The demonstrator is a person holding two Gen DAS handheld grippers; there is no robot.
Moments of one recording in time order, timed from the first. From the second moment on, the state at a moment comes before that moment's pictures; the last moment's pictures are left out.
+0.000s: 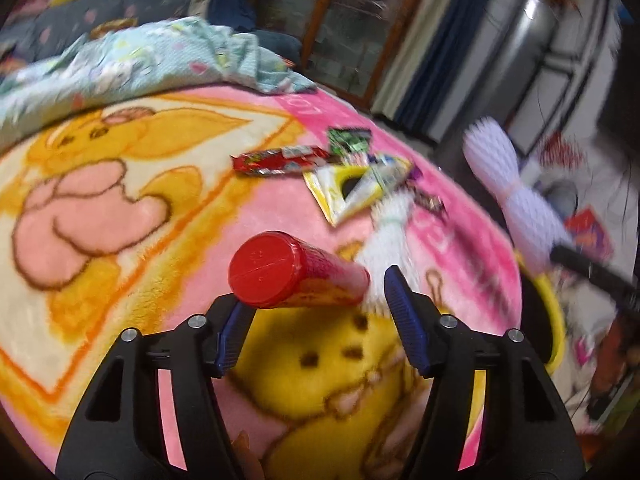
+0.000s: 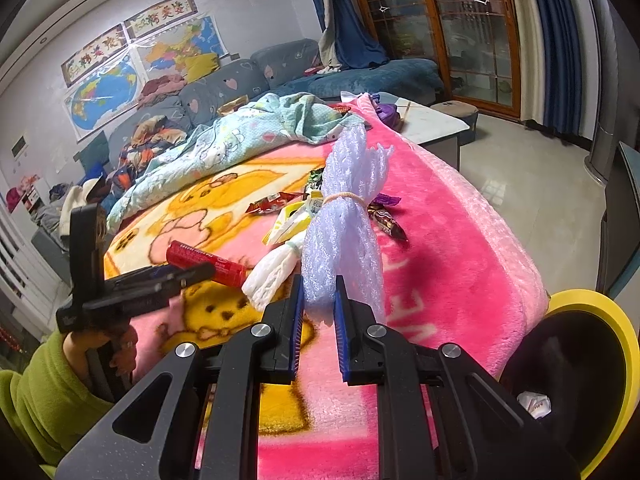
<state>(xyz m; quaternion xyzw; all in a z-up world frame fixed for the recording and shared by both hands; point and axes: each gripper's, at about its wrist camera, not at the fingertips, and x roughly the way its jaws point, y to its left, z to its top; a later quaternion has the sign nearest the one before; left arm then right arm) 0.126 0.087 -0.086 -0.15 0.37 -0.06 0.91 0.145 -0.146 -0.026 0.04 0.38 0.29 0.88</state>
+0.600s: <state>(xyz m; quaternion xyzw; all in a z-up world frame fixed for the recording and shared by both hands) 0.118 0.050 -0.036 -0.15 0.32 -0.10 0.93 0.152 -0.174 -0.012 0.06 0.36 0.26 0.89</state>
